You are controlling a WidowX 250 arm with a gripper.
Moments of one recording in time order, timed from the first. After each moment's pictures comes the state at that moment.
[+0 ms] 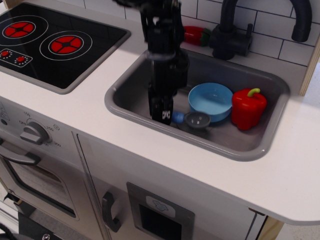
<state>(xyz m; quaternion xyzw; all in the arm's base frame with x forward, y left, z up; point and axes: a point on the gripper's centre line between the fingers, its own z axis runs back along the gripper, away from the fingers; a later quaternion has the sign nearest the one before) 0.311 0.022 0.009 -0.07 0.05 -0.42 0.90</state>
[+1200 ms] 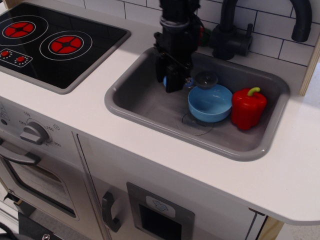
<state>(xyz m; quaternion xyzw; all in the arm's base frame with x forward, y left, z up) 0.360 0.026 0.023 0.02 0.02 -0.28 0.96</state>
